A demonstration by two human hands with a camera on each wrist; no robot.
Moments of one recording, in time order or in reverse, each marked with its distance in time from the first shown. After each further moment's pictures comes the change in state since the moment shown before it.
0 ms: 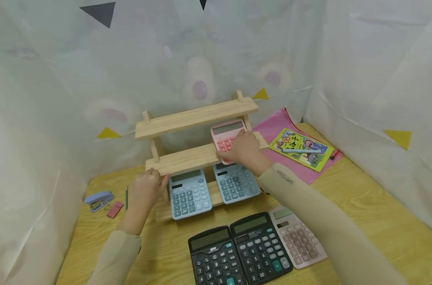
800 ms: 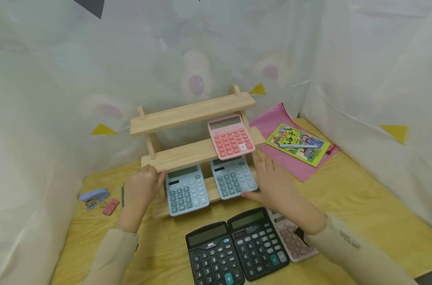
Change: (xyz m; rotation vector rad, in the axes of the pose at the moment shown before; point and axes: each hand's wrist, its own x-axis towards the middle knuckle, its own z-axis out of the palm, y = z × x) left_hand 0.000 0.000 0.000 -0.010 -0.012 0.002; right_hand -0.130 0.058 0.023 0.032 0.107 -0.229
